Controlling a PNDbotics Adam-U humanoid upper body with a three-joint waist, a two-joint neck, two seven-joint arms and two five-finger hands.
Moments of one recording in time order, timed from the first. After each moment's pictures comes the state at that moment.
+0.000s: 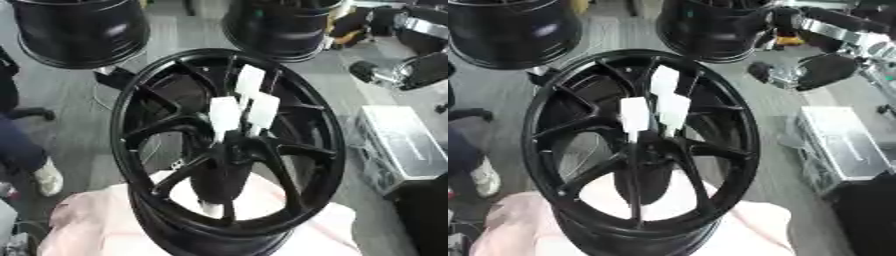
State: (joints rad) left arm -0.18 0.22 0.31 -1.92 -0.06 0.15 -0.09; right arm -0.60 -0.90 0.25 -1.62 -0.08 -0.27 0.54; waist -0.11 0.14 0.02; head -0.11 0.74
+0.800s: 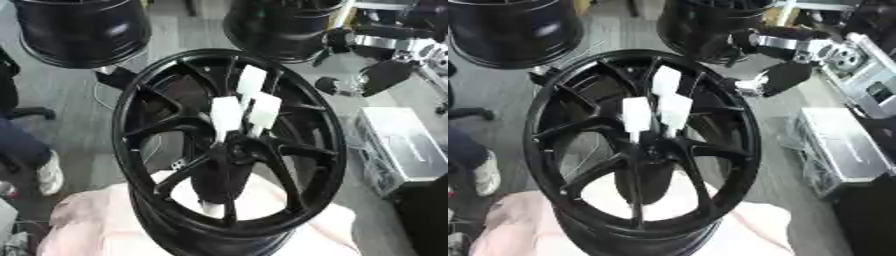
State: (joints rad) left arm -0.17 0.22 0.31 -1.92 -0.06 0.15 -0.09; right arm -0.72 -0.77 0.34 -1.46 0.00 -0.27 0.63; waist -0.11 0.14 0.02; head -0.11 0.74
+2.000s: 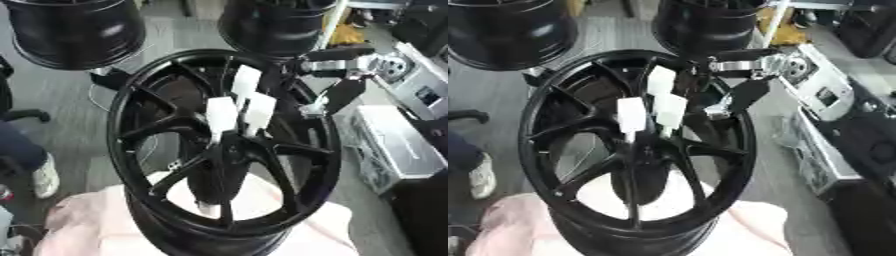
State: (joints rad) left arm -0.17 0.22 0.31 -1.92 -0.06 0.15 -0.10; right arm -0.78 -0.66 0.40 -1.37 0.18 -0.28 0.79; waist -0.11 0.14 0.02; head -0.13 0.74
